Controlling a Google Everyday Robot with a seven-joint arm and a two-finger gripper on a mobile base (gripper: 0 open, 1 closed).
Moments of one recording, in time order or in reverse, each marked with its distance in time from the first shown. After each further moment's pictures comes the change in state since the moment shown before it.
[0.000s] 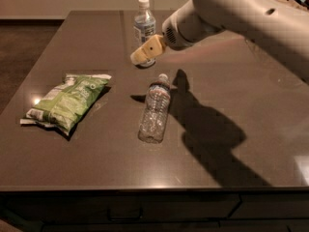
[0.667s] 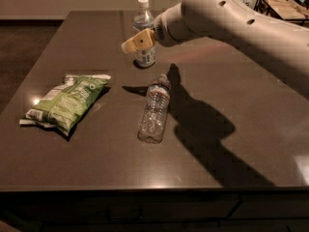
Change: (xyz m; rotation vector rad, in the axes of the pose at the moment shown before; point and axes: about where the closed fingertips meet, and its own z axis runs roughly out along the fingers) arm -0.039 -0.001 0.029 0.023 -0.154 0.053
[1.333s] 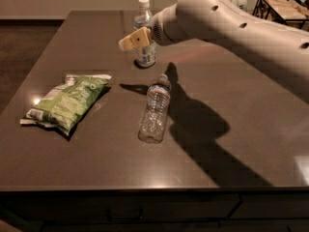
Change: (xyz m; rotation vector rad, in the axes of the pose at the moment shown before) arm -0.006 -0.005 0.006 0.034 -0.035 0.011
